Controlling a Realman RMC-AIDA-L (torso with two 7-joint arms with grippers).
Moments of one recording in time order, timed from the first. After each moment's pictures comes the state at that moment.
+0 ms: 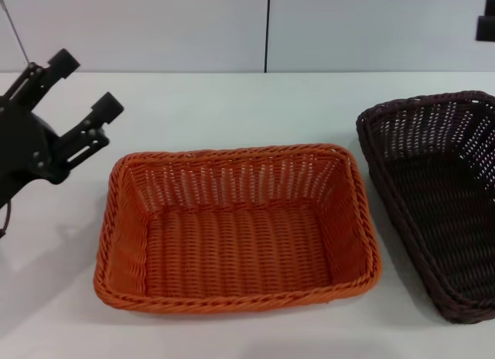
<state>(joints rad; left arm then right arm) -0.30 -2.06 0.85 0.46 1.13 1.79 -0.84 0.61 1.86 -0.57 -1.12 -1.85 -1.82 1.89</state>
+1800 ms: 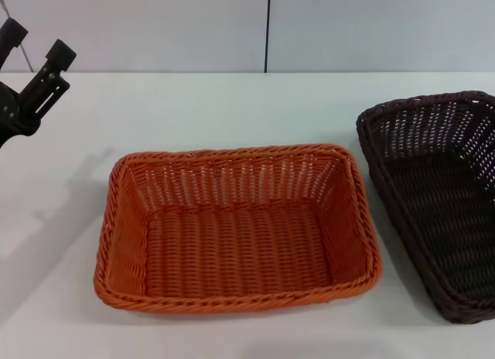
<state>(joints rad) -0.35 -2.07 0.78 0.34 0.98 1.71 -0.78 0.59 1.89 -0.83 -1.39 -2.37 -2.19 1.75</state>
